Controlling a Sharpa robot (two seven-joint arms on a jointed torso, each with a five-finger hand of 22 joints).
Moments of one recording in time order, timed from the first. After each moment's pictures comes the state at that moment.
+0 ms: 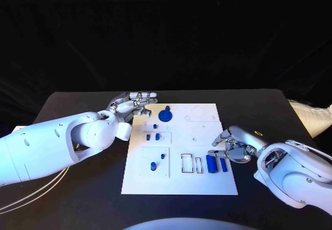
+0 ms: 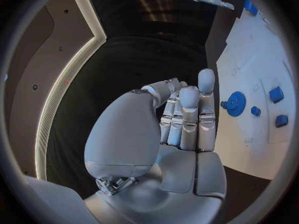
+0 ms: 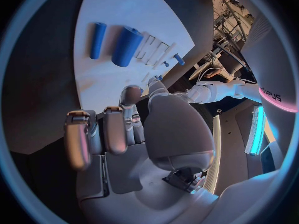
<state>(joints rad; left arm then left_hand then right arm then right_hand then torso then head) 1.15 -0.91 0.00 1.59 0.08 -0.23 0.31 1.42 -0.16 0.57 -0.02 0.12 1.01 0.18 0.12 0.07 1.14 0.11 0.19 0.08 1.28 0.01 1.08 0.64 0.16 1.24 0.11 0.51 1.12 0.99 -1.15 0.03 2.03 -1.51 -0.35 -0.49 1.25 -0.08 -0.05 0.29 0.31 1.06 0.10 0.16 0.11 1.36 0.02 0.89 0.88 1.47 -0.05 1.38 1.23 0.04 1.46 0.06 1.51 1.31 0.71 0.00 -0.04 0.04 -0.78</state>
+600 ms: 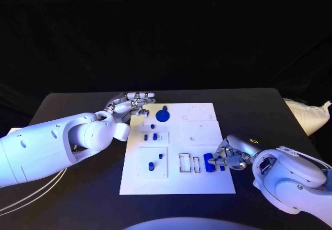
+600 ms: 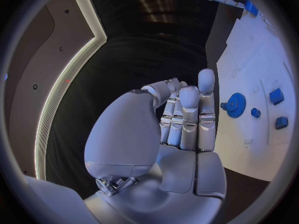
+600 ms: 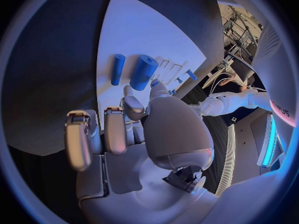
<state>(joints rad) 1.14 -0.91 0.00 1.58 0.08 -0.23 0.31 1.42 -0.16 0.57 -0.02 0.12 1.01 0.18 0.12 0.07 1.14 0.11 0.19 0.08 1.28 0.01 1.08 0.64 0.16 1.24 0.11 0.51 1.12 0.94 -1.12 0.03 2.02 -1.57 -0.28 -0.64 1.23 -0.05 -0.14 0.29 0.30 1.05 0.10 0.20 0.15 1.36 0.02 1.05 1.09 1.47 -0.05 1.39 1.25 0.04 1.46 0.06 1.51 1.31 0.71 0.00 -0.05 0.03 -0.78</state>
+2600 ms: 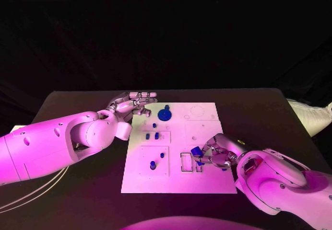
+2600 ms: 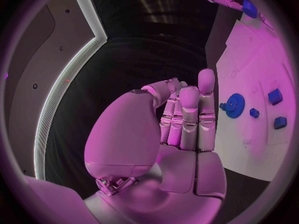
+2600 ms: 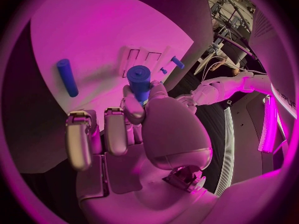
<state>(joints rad) 1.14 -0.91 -0.01 1.58 0.08 -0.22 0.30 1.42 -0.16 0.57 -0.02 0.12 1.01 0.18 0.12 0.07 1.14 0.11 0.20 0.08 1.28 0.01 1.08 0.64 0.16 1.24 0.11 0.51 1.12 0.91 -1.00 0.04 2.01 -1.47 -0.40 -0.64 1.29 0.04 -0.18 0.29 0.44 1.07 0.08 0.26 0.21 1.38 0.00 1.07 1.17 1.47 -0.06 1.39 1.25 0.04 1.46 0.05 1.51 1.31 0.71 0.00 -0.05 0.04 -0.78</state>
